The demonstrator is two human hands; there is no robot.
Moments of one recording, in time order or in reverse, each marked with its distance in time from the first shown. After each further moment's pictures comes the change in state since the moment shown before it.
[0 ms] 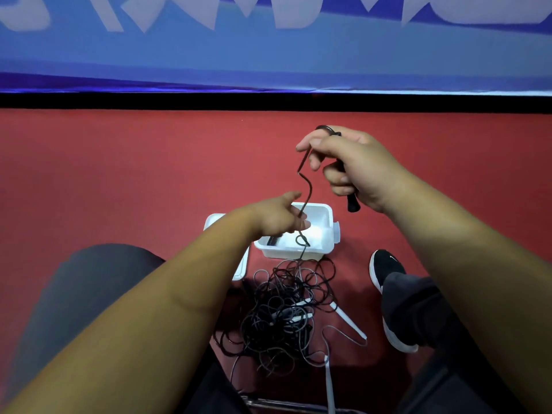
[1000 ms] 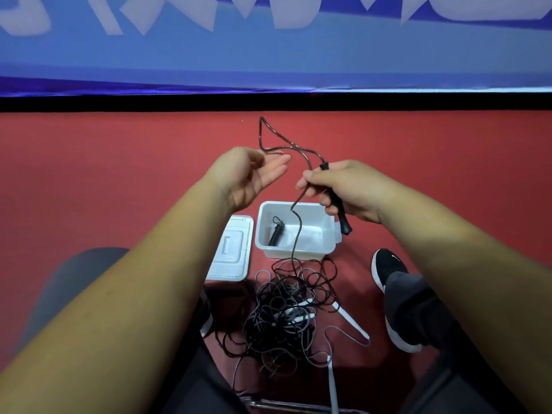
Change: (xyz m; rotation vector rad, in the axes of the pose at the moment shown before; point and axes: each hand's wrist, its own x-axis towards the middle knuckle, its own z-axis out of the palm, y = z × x) left_hand -0.023 0.038 -0.058 -1.221 0.264 0.104; right_hand 0.013 0.042 -0.002 -0.054 0.013 0.332
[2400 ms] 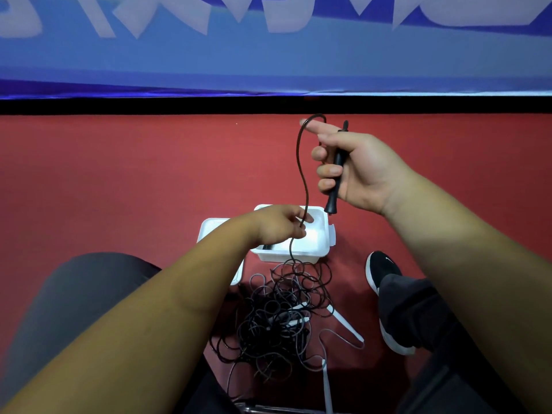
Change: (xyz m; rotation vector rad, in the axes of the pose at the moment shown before) left_hand 0.014 -0.083 -0.008 1.264 -0.289 -0.075; right_hand -0.017 -0.038 -0.017 0.501 -0.100 -0.101
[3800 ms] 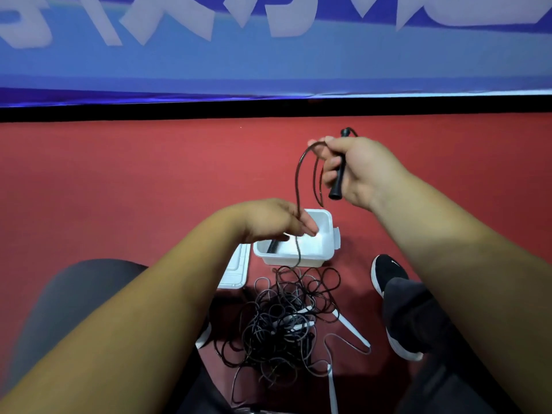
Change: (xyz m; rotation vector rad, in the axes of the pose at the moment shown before) left_hand -0.019 0.019 -0.022 -0.123 -0.150 0.021; right_hand 0.024 0.004 0.007 0.172 0.316 -0.010
